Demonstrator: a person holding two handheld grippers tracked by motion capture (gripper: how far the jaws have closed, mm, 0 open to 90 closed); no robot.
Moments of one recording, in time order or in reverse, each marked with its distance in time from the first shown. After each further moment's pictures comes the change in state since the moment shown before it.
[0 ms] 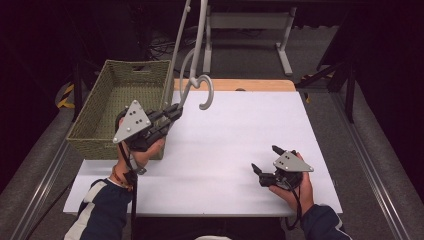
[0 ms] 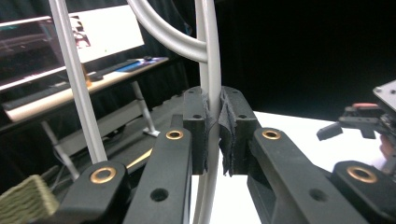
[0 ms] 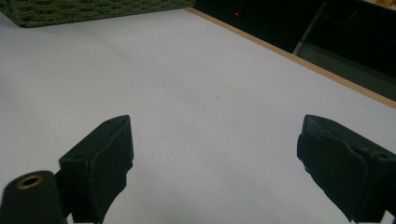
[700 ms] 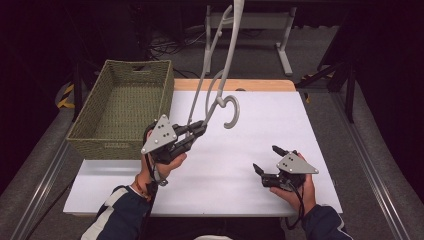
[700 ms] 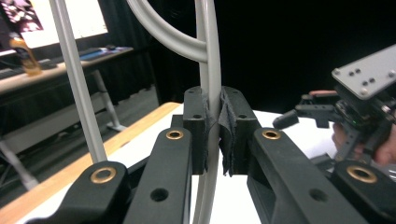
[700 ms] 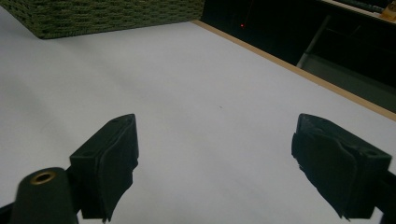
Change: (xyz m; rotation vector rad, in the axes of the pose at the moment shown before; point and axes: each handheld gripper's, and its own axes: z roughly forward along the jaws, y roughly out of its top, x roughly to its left) left arm -0.041 -0.018 0.030 0.006 -0.125 -0.069; right arm -0.002 0.002 -0.009 -0.043 0.026 -0.013
